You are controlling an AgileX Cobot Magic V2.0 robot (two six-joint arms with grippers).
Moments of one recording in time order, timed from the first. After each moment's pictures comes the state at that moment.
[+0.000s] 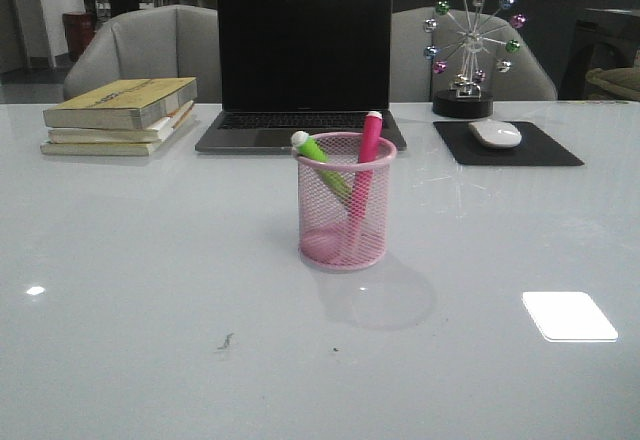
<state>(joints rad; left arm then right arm) 0.01 0.70 -0.52 -0.47 0.22 0.44 0.10 0.22 -0.19 0.08 0.23 -0.04</state>
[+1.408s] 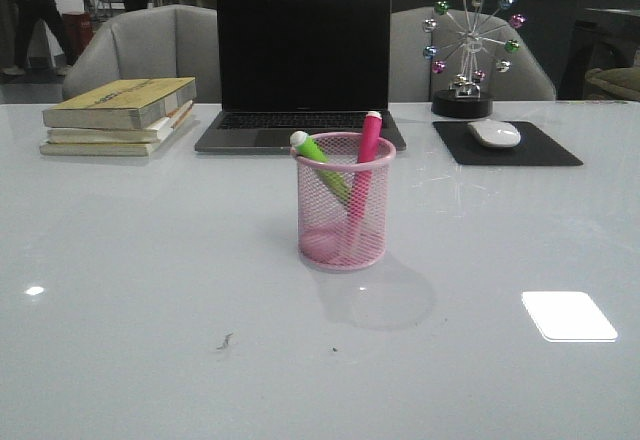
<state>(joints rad) -0.05 0.70 -0.52 -0.47 0.21 0.44 0.10 -0.01 0.03 0.14 0.23 -0.04</state>
